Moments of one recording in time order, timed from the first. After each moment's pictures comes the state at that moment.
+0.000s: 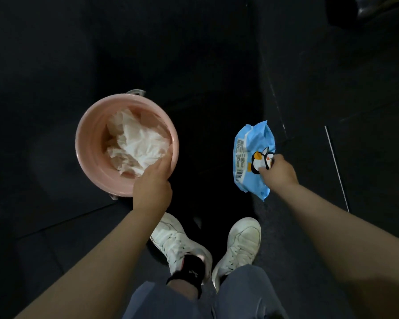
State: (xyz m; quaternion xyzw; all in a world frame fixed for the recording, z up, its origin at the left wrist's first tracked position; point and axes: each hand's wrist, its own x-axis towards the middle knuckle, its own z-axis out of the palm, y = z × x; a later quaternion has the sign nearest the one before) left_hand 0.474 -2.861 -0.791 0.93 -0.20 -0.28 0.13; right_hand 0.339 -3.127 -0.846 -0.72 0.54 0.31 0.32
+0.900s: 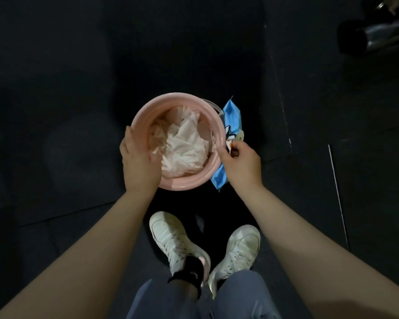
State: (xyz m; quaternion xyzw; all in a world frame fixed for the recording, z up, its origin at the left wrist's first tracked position) left_hand 0.525 -2.848 -0.780 0.92 0.10 -0.23 0.29; right_hand 0.436 -3.040 -0.781 -0.74 0.45 0.09 0.49
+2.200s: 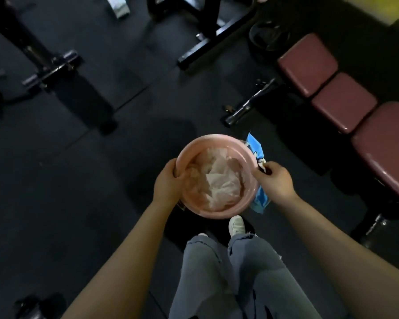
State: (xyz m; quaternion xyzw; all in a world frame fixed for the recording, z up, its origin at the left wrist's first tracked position) left_hand 0.461 -2.891 -0.216 0.84 -0.19 -0.34 0.38; right_hand 0.250 -3.055 -0.215 -0.63 0.60 -0.08 0.48
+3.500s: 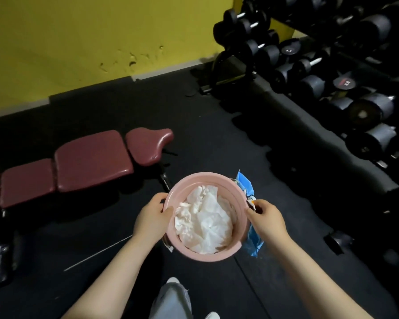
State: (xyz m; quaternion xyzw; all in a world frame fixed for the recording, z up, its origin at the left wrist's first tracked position) left_hand -0.216 -2.907 -0.090 0.51 -0.72 -0.46 0.08; right_hand -0.423 -2.725 -0.084 -0.15 0.87 -0.36 0.28
